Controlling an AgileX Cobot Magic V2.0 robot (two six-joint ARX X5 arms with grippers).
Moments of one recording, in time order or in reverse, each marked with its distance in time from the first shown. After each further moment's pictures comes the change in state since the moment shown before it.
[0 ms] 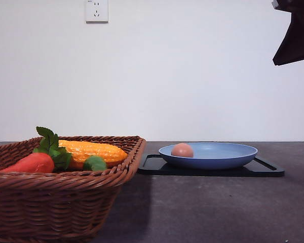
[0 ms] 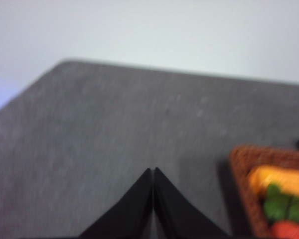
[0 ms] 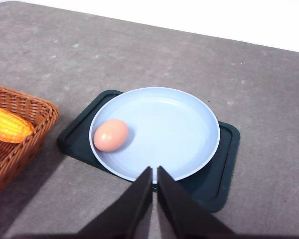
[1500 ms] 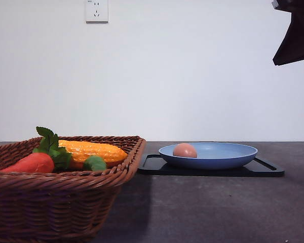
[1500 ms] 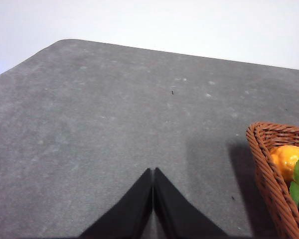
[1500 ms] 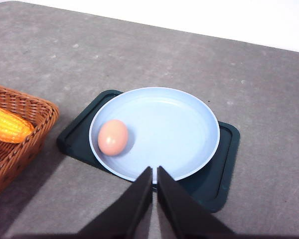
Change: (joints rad) left_arx 0.003 -0.008 -0.178 0.196 0.001 -0.010; right_arx 0.000 0.000 0.000 0.000 0.000 0.000
